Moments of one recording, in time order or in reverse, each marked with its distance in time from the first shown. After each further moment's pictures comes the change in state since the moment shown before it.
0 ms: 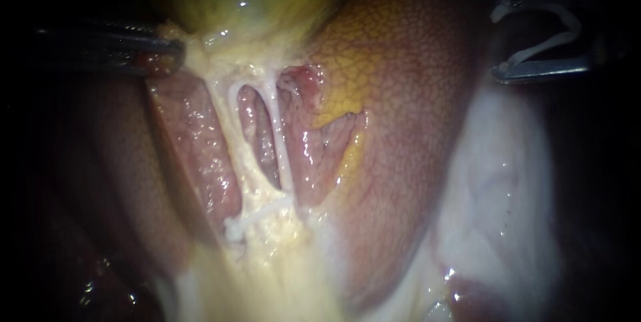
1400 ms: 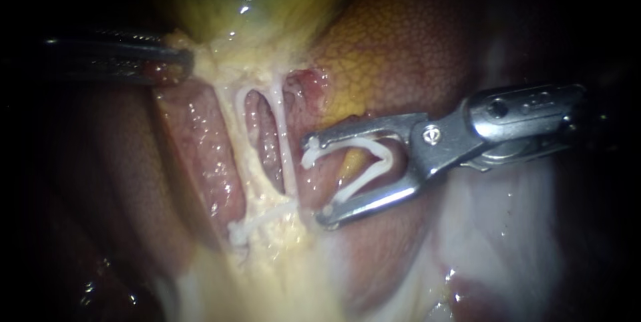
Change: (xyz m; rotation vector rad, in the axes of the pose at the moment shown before) right arm 0.000 -0.009 0.019 0.429 0.234 0.259; left arm 0.000 -0.001 0.001 -0.009 -0.002 -0.001
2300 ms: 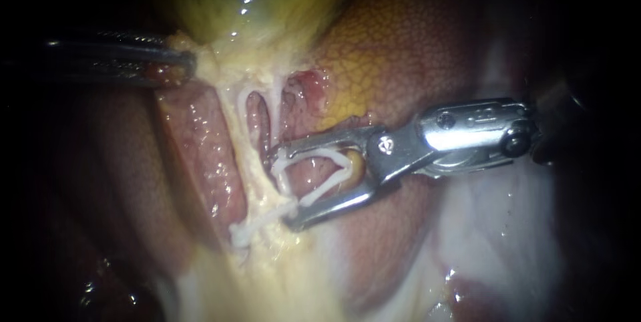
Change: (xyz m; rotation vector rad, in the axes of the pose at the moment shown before) right arm -0.005 0.003 0.004 0.012 -0.012 0.033; left arm 0.000 0.000 0.000 0.001 0.000 -0.001
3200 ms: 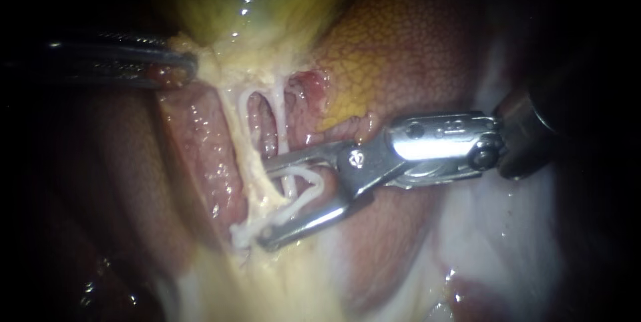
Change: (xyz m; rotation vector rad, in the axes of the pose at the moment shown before) right arm 0.001 0.000 0.003 0.078 0.093 0.009; left arm 0.000 0.000 0.000 0.001 0.000 0.000
